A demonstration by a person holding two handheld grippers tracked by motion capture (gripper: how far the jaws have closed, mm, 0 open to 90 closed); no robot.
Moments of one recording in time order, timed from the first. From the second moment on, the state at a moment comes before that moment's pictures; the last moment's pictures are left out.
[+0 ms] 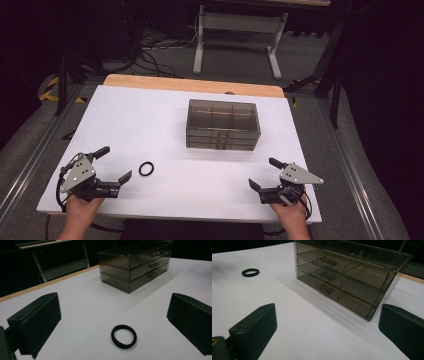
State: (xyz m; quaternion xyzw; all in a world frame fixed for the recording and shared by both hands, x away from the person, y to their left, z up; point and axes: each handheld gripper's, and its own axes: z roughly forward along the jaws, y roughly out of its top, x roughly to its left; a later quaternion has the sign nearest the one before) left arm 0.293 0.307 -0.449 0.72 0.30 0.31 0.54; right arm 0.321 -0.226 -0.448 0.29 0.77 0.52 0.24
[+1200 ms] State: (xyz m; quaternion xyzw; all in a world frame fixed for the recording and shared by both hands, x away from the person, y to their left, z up) left arm 0.294 0.310 -0.449 0.72 0.31 0.30 0.54; right arm 0.364 -0.162 -0.416 0.22 0.79 0.53 0.23
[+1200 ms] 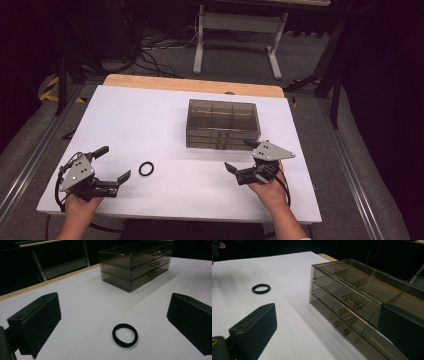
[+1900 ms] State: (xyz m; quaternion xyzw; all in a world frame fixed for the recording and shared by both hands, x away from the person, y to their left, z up) left arm 0.294 0.310 -0.449 0.73 0.31 0.30 0.54; right arm 0.366 -0.146 -0.409 0.19 0.80 0.49 0.27
